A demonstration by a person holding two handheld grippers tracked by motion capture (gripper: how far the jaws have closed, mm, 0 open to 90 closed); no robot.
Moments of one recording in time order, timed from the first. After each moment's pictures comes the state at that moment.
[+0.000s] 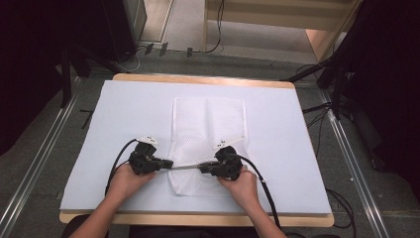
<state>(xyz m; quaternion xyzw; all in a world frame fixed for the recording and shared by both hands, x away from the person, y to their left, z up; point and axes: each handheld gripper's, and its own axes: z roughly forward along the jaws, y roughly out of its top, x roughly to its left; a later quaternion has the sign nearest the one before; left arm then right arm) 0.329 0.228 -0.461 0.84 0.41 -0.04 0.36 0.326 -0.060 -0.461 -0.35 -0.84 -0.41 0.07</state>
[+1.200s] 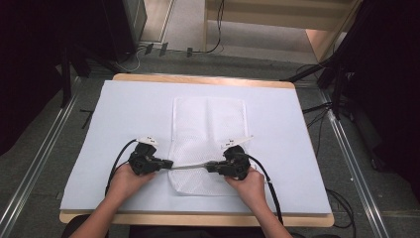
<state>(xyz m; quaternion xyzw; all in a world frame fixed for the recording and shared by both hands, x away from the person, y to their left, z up) 0.328 0.228 -0.462 0.84 0.40 -0.03 0.36 0.327 -0.082 -0.458 -0.37 -0.83 -0.41 0.07</state>
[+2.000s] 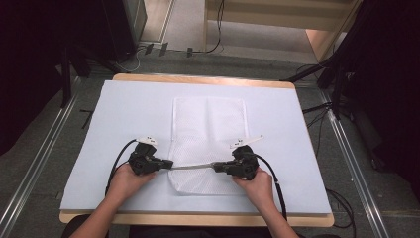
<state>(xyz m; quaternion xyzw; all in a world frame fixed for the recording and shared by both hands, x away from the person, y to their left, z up) 0.328 0.228 -0.462 0.84 0.40 -0.03 0.36 0.327 -0.104 -0.456 -0.38 -0.83 -0.41 0.08</state>
